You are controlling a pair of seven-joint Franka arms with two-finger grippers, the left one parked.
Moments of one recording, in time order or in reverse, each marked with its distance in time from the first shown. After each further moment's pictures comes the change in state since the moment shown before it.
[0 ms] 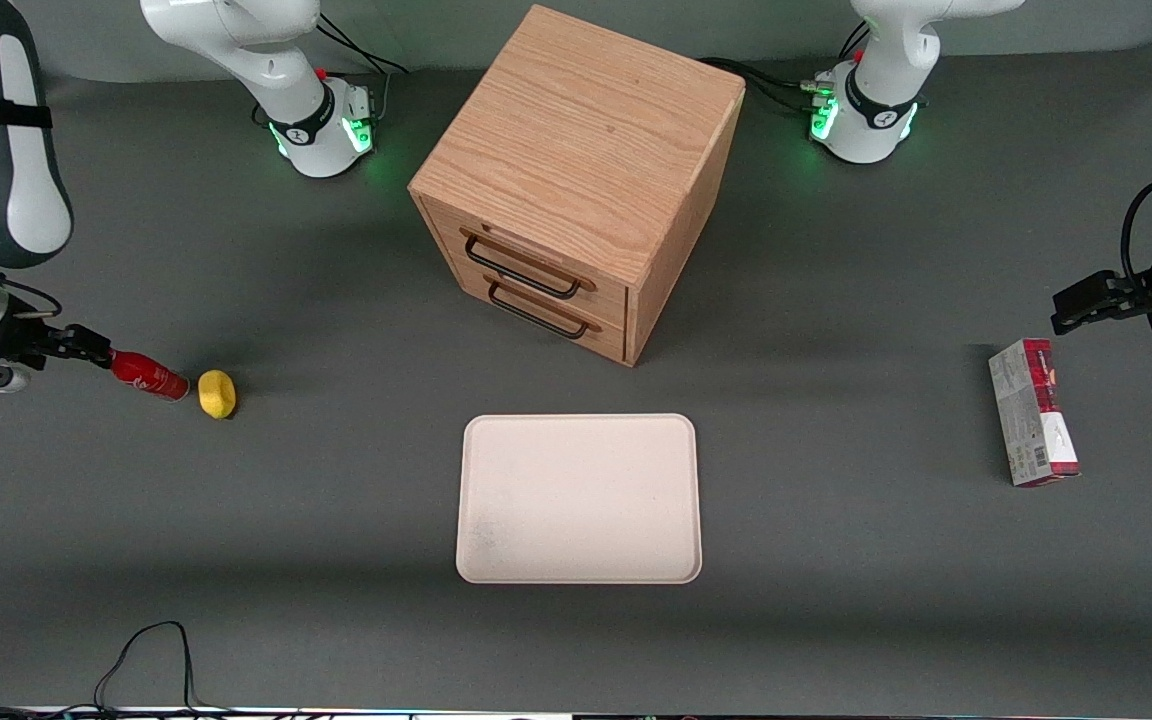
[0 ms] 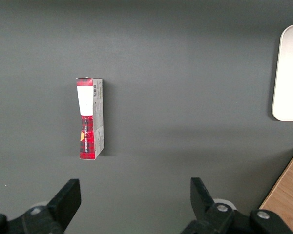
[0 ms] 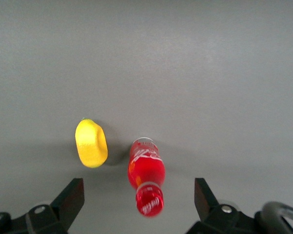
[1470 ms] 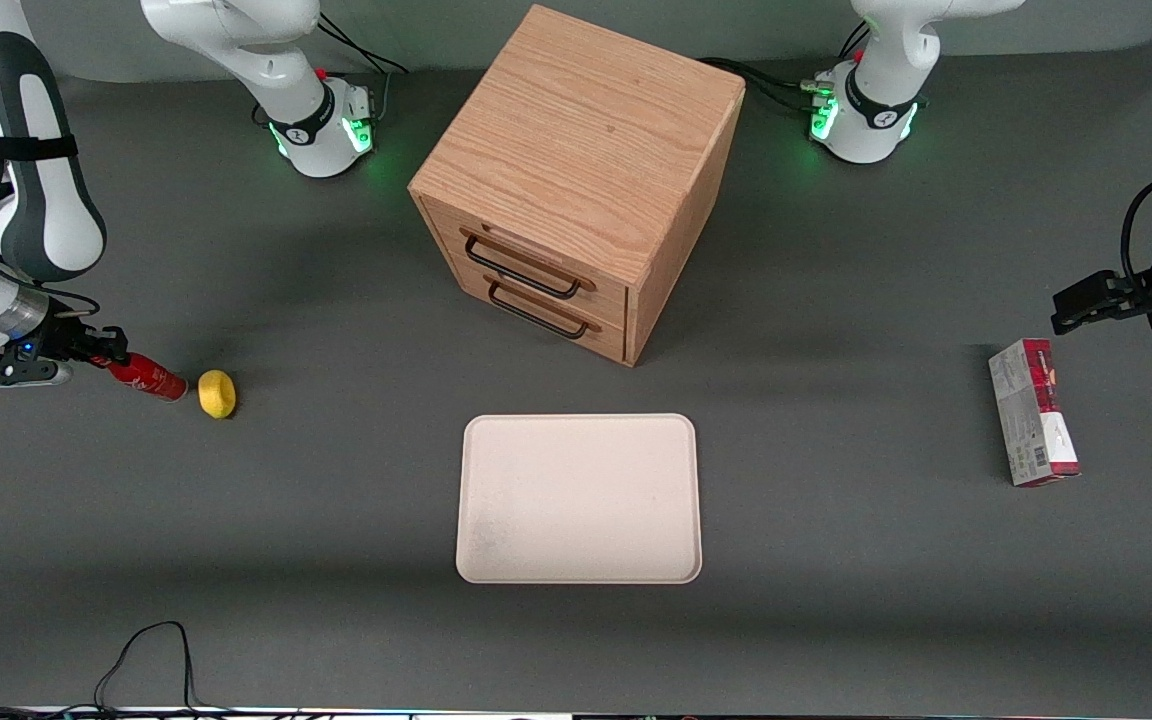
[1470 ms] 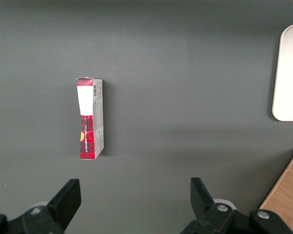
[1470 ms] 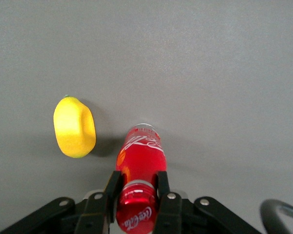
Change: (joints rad) arm -0.031 0.045 -0.016 -0.087 0.050 0.093 -0.107
